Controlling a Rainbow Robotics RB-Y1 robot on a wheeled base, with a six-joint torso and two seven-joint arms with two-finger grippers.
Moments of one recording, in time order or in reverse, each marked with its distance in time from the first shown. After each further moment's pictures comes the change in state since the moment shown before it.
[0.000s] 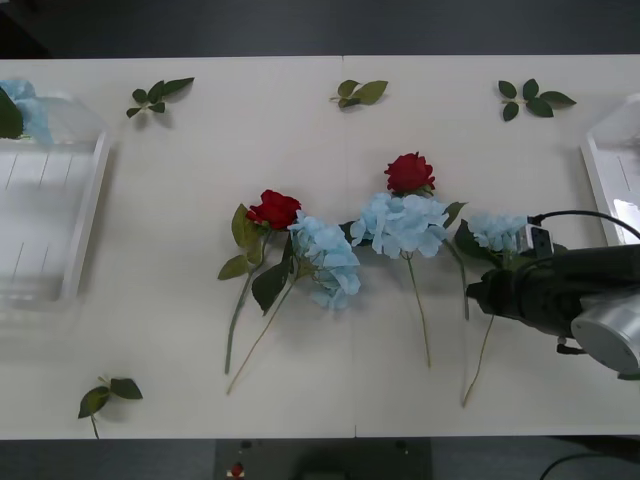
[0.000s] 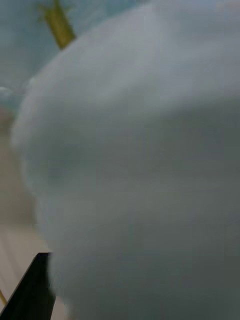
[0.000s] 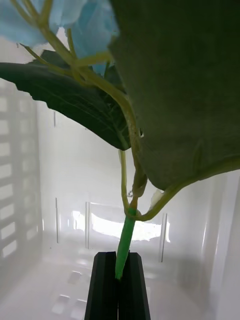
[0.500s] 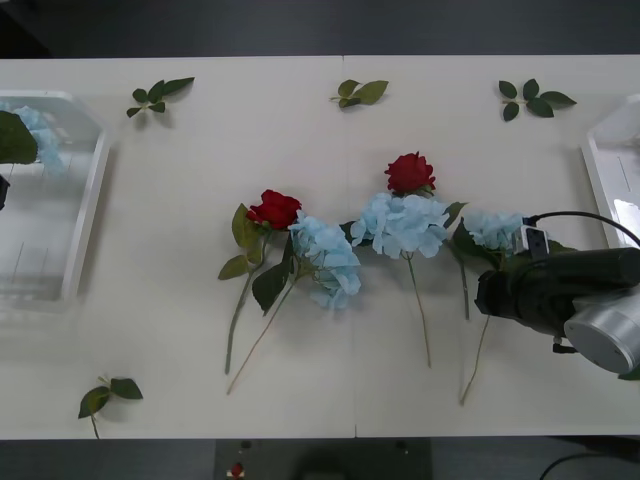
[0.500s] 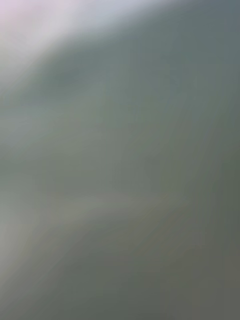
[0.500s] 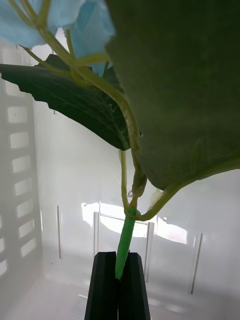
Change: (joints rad) right arm -0.025 0.000 0.038 0.038 0.022 -0.028 0.000; left arm -0.040 0.000 -0.135 0.243 -0.037 -0.212 0.000
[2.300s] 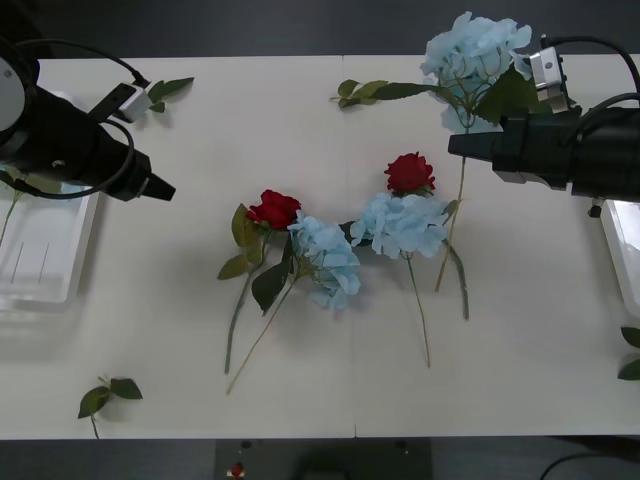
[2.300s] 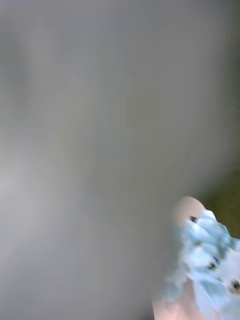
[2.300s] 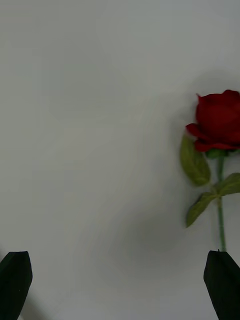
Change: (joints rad) right arm -0.221 -0.006 -0.321 0.117 -1.304 -0.021 1.013; left arm -0.002 -0.146 -0.062 -0.462 0.467 0.233 -0.161
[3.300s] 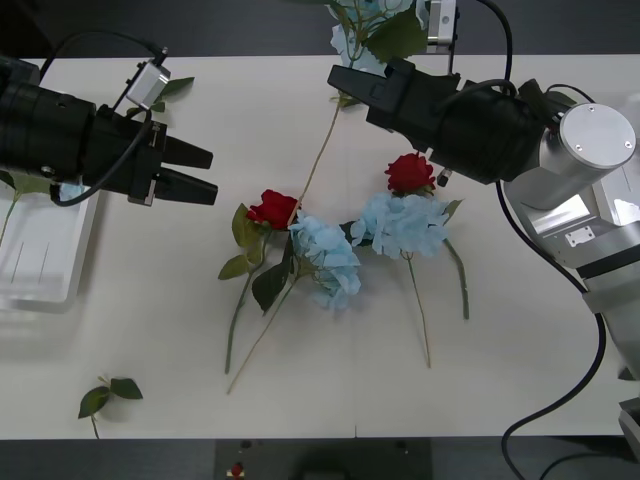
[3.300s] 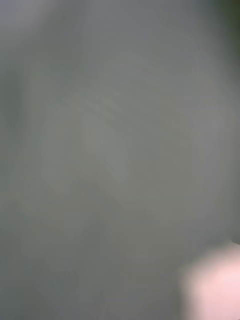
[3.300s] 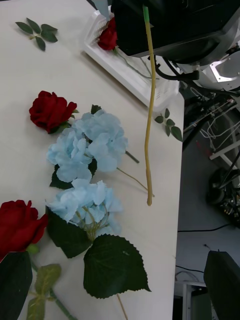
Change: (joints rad) right arm -0.127 0.514 -0.030 0.151 -0.050 -0.089 0.380; left arm 0.000 -0.026 0.027 0.161 0.760 0.010 -0.494
